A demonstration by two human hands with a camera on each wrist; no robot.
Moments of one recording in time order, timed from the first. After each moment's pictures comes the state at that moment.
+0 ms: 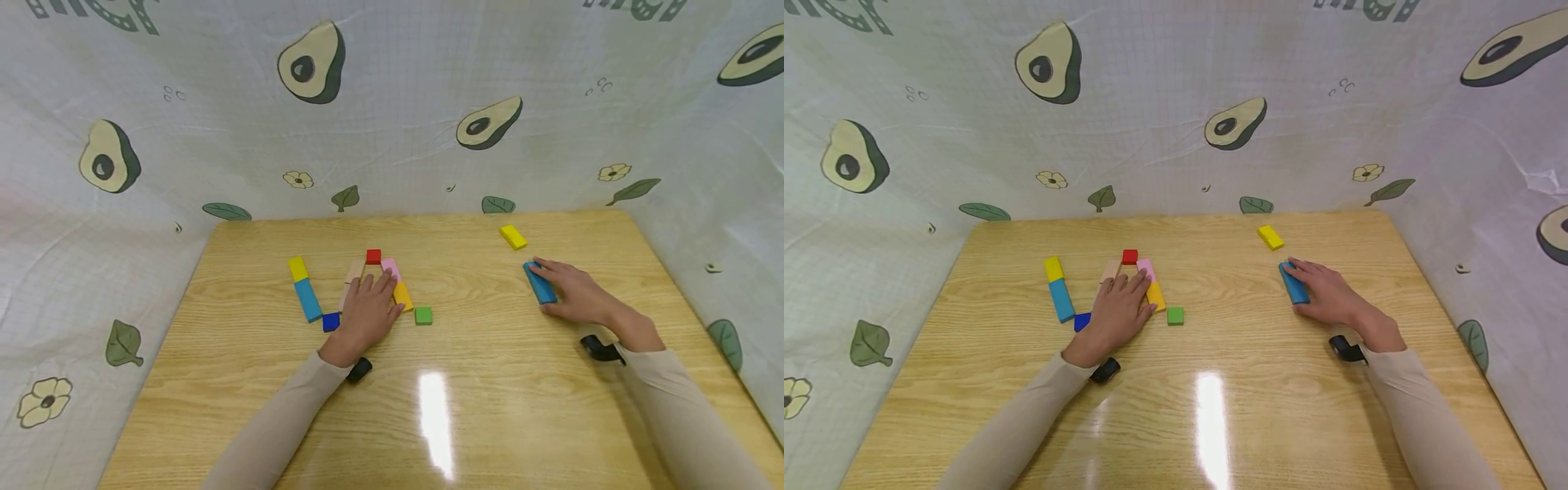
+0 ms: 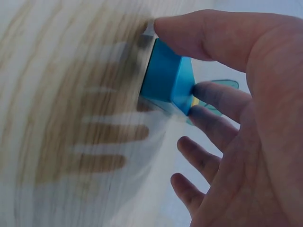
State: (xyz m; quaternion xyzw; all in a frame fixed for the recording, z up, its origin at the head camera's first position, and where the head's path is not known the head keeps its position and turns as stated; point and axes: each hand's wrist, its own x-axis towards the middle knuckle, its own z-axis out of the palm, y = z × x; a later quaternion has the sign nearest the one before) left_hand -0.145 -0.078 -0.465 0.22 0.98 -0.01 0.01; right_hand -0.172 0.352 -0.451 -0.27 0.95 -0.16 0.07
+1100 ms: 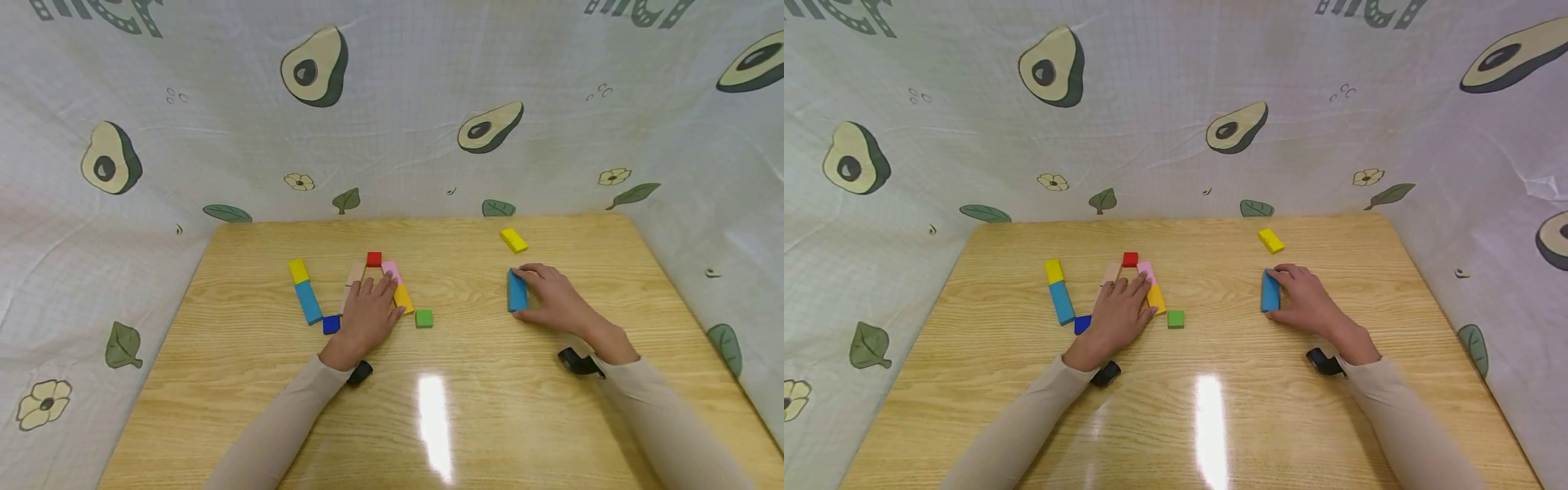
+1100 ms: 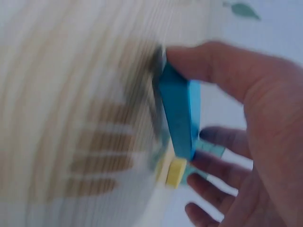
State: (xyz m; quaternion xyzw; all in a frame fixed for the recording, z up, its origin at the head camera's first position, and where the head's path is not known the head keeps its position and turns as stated) left_hand -0.144 -0.079 -0.466 0.21 0.98 0.00 0.01; right_hand -0.161 0.308 -0.454 -0.22 0.96 -0.18 0.04
